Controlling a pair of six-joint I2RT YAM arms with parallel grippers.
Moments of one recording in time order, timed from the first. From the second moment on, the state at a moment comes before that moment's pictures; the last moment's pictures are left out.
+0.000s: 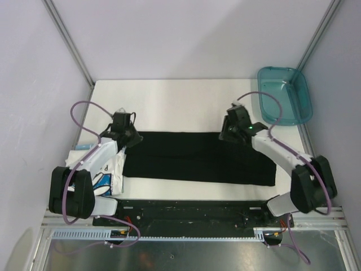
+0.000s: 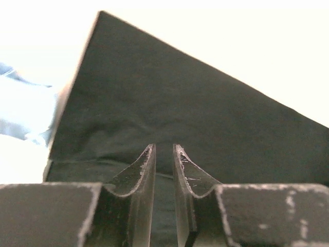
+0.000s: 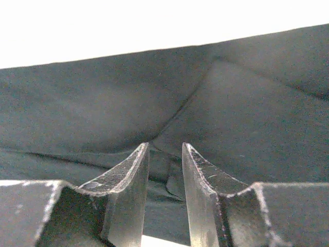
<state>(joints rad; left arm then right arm) -0.16 1.35 0.79 -0.34 -0.07 -0.65 0.49 1.49 1.01 -0.40 0.09 0.60</state>
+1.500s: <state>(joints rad) -0.41 1.61 0.98 -0.32 0.26 -0.58 0.02 0.86 0.48 -0.88 0.04 1.20</state>
